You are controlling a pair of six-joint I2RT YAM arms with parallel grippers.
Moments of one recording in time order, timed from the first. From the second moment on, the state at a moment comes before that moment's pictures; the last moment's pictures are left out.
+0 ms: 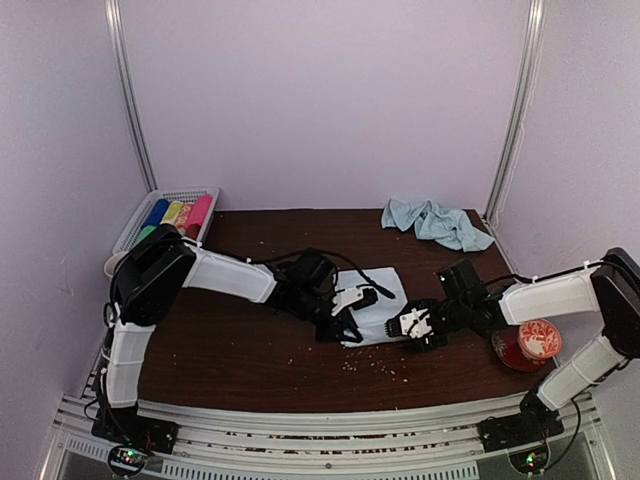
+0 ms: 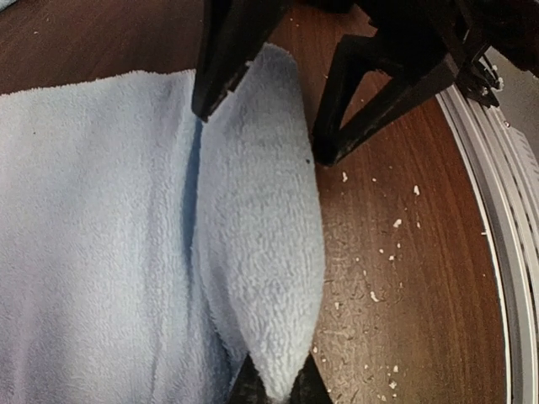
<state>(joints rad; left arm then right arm) -0.90 2.20 1.42 -0.11 0.66 0.35 0.57 1.46 0.58 0.02 -0.39 -1.14</state>
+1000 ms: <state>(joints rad) -0.88 2.03 1.28 -0.10 0.43 0.33 0.57 1.66 0.86 -0.36 -0.42 -1.02</state>
